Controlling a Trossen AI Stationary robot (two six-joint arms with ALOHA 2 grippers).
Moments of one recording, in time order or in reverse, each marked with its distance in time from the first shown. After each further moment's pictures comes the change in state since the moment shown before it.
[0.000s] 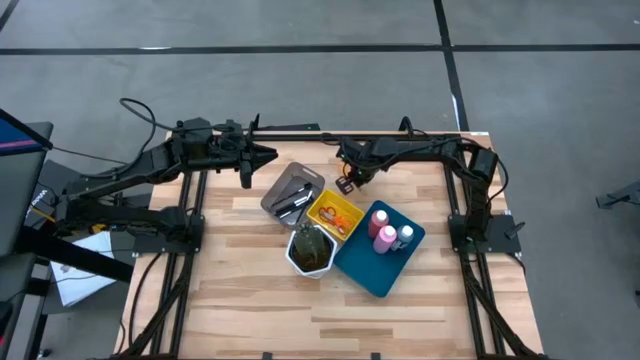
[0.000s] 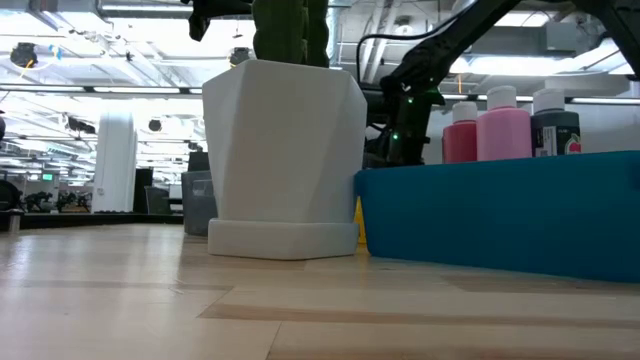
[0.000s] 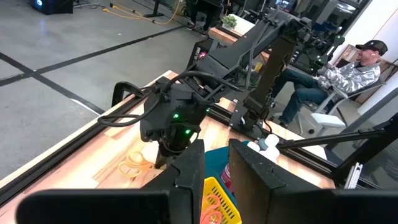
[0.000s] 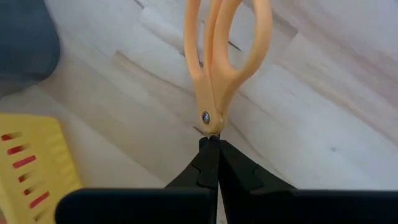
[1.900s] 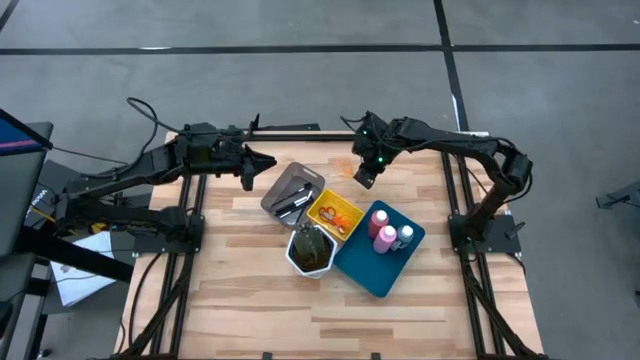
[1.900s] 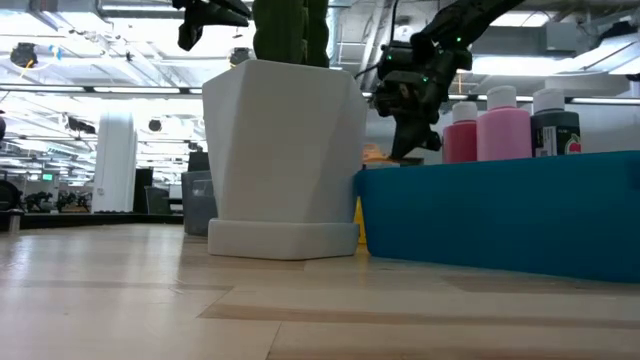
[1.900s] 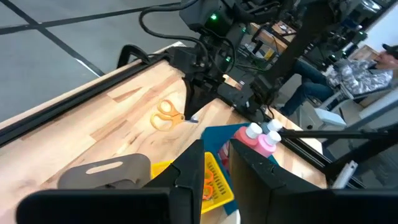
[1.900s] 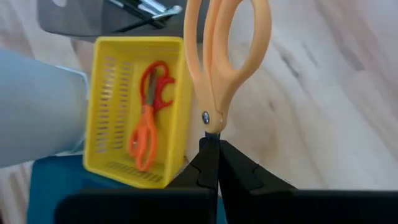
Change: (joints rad) left arm -0.033 0.000 -0.001 -0.108 -0.039 -0.138; right arm -0.098 -0.249 0.001 -0.136 -0.418 -0.404
